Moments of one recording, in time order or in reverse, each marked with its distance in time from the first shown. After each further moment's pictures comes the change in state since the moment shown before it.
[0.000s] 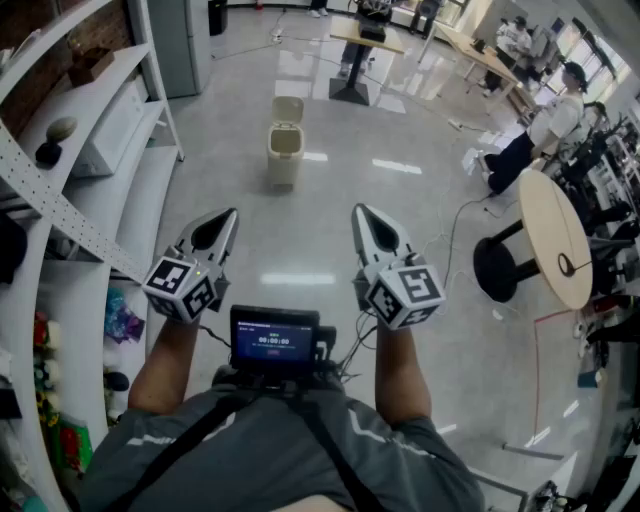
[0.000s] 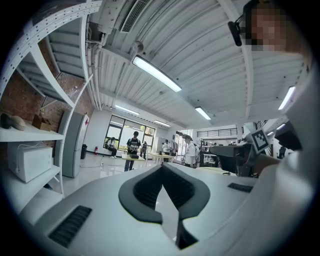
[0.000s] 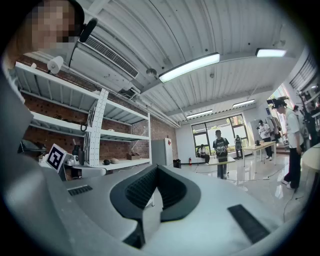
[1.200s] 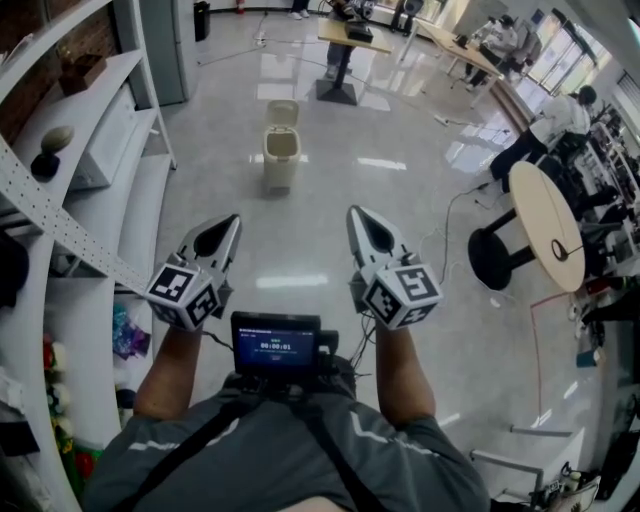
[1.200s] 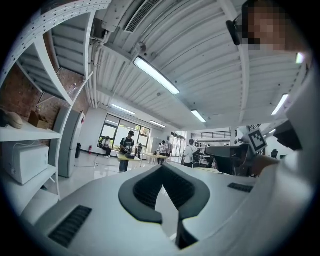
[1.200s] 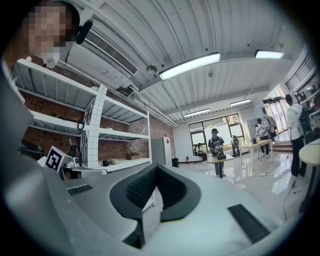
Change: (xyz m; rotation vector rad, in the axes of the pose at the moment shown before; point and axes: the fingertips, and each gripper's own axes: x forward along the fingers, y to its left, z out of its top) left arm -0.026 0.030 0.007 -0.016 -0.006 -0.076; right arm 0.026 0.054 0.000 0.027 0.012 -0.043
